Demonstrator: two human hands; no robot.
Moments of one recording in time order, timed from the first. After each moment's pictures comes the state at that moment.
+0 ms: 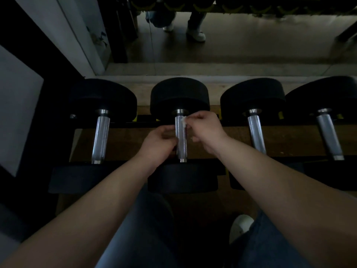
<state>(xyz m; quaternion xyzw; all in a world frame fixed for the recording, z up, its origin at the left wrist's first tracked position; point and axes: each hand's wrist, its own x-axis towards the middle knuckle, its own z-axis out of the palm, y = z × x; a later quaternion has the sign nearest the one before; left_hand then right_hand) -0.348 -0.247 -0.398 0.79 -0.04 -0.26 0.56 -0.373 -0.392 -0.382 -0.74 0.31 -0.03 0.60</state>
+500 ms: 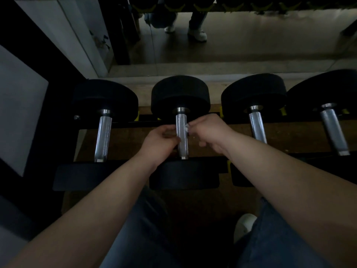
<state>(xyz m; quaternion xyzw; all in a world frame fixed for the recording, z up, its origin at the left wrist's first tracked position) -0.353 -0.245 -0.395 0.79 -0.04 -0.26 0.55 -0.382 -0.402 -0.384 -0.76 0.32 0.07 0.57</state>
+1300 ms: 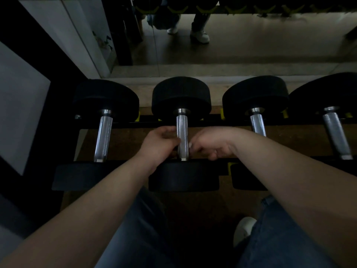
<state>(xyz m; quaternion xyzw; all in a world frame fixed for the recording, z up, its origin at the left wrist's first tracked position) -0.349 -0.246 -0.401 0.79 -0.03 -0.25 0.56 -0.377 -0.423 -0.398 -0.76 0.23 0.34 0.50</state>
